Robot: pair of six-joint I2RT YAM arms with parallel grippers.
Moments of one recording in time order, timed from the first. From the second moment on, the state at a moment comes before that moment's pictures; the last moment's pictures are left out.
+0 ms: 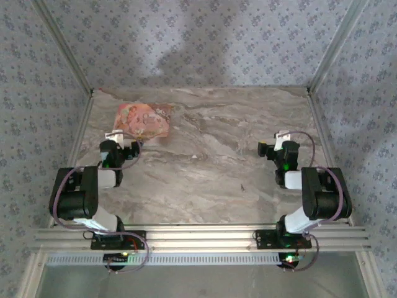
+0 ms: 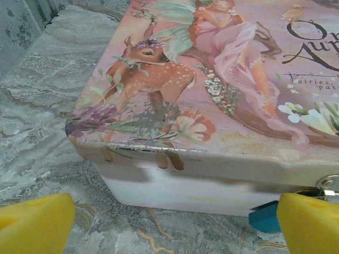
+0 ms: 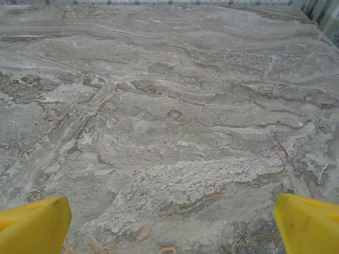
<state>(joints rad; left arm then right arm) 0.03 1.53 0.40 0.72 -0.01 -0.02 -0.03 1.52 0.37 0.73 0.00 -0.03</state>
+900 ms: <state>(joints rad) 0.03 1.53 0.40 0.72 -0.01 -0.02 -0.03 1.52 0.37 0.73 0.00 -0.03</state>
